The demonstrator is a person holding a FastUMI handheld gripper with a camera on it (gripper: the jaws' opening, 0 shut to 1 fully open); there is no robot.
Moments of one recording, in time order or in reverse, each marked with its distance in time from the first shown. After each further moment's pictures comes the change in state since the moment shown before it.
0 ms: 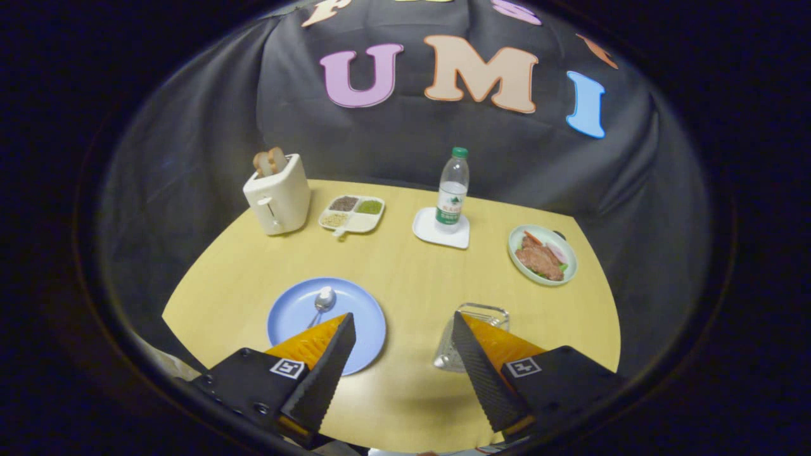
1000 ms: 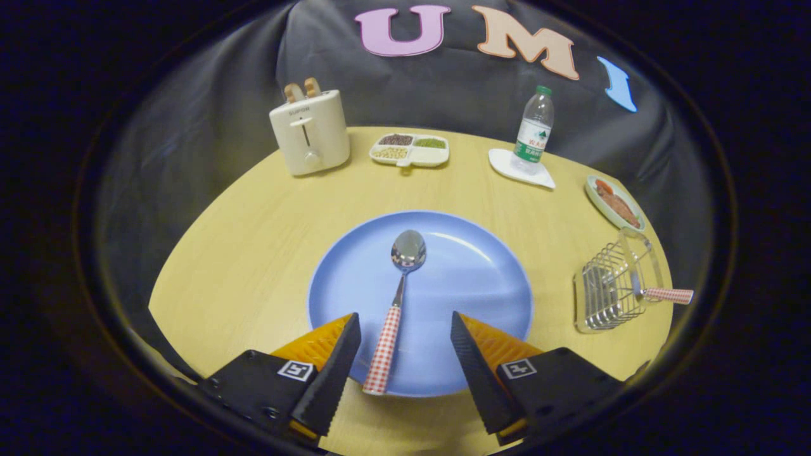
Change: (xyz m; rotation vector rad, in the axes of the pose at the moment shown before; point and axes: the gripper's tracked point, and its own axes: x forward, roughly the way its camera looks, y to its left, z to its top) arm 0.093 0.140 -0.118 0.009 0.172 0.017
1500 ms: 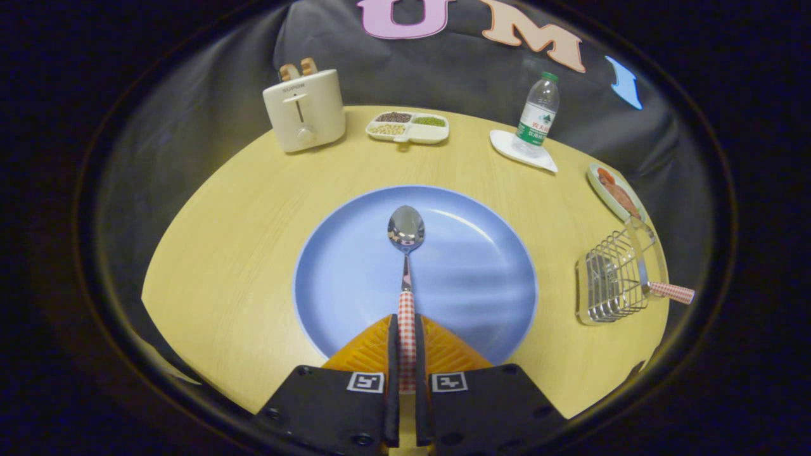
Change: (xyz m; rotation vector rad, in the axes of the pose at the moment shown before) arm -0.004 -0.014 -0.011 -0.041 0.093 -0.020
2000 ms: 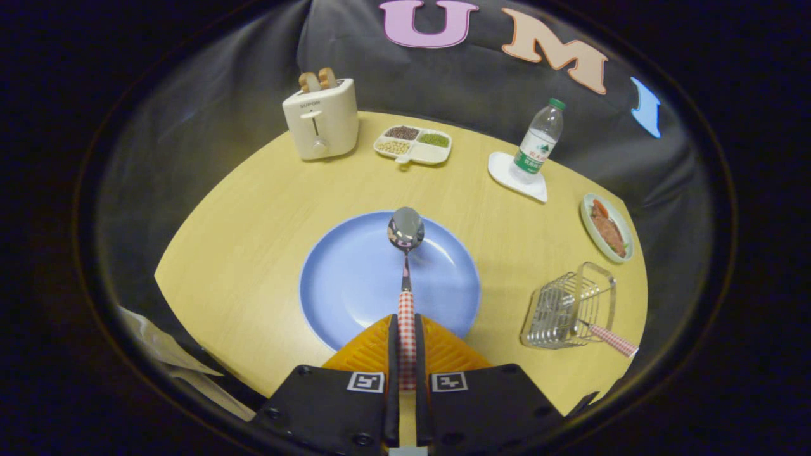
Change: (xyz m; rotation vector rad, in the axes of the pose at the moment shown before) arm -0.061 -0.047 0.042 -0.101 0.002 0.045
